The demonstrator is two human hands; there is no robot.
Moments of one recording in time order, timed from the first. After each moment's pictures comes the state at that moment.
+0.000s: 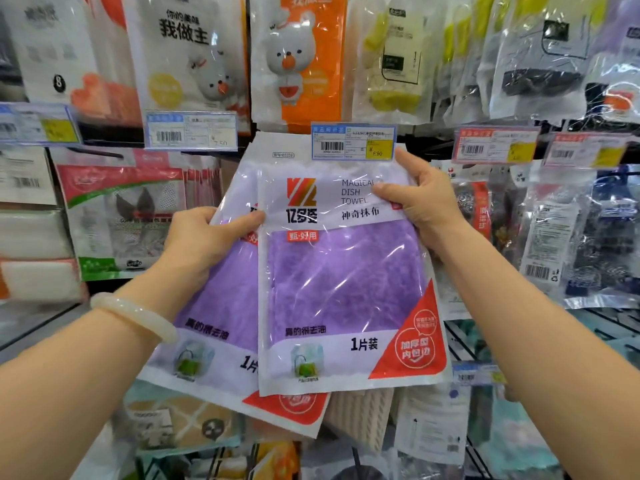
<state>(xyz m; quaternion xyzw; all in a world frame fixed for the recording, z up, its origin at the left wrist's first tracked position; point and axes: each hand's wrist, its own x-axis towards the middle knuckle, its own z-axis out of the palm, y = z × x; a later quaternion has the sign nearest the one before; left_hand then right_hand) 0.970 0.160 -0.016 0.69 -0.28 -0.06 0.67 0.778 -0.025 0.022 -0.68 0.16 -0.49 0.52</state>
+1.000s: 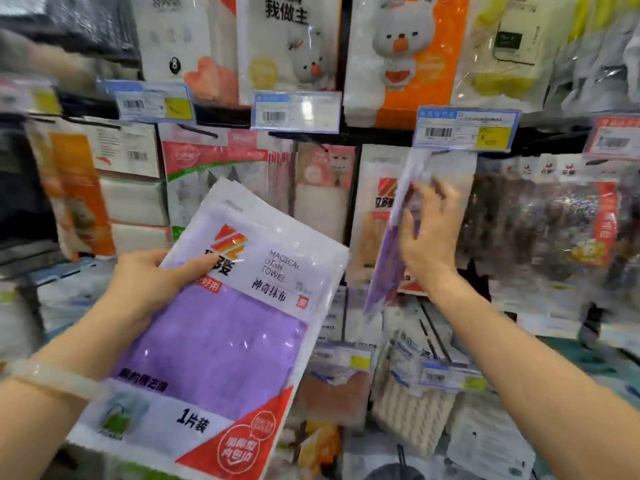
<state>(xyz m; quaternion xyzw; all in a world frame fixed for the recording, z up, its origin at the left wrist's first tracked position) 1.028 0.287 -0.074 0.75 -0.19 0.00 0.63 0.873 -0.012 -0.060 -0.78 0.20 -0.60 0.04</state>
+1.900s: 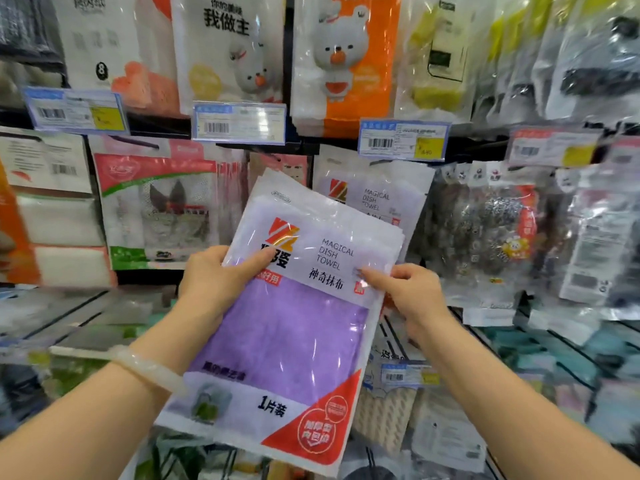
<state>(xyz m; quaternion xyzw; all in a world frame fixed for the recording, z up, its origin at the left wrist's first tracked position) 0.988 0.188 -0.070 0.69 -0.26 -0.08 0.67 0.810 0.029 -0.084 -0.61 0.34 -0.42 0.57</state>
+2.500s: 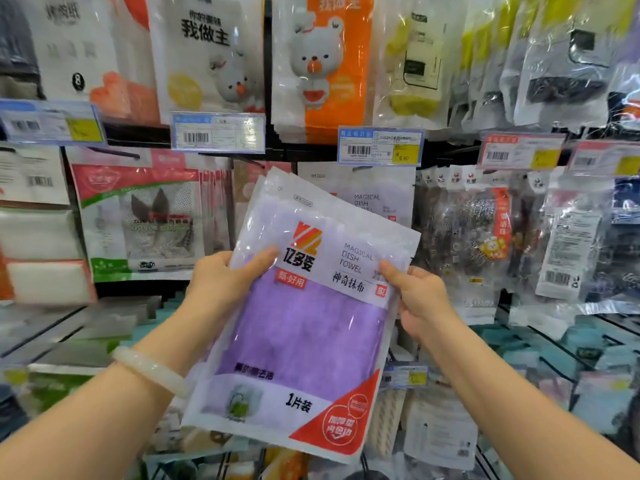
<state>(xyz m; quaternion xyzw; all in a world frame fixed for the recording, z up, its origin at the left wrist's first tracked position) 0.978 0.171 -0.066 0.67 -0.28 -0.16 0.67 0.795 0.018 -0.077 -0.45 0.28 -0.47 0.70</state>
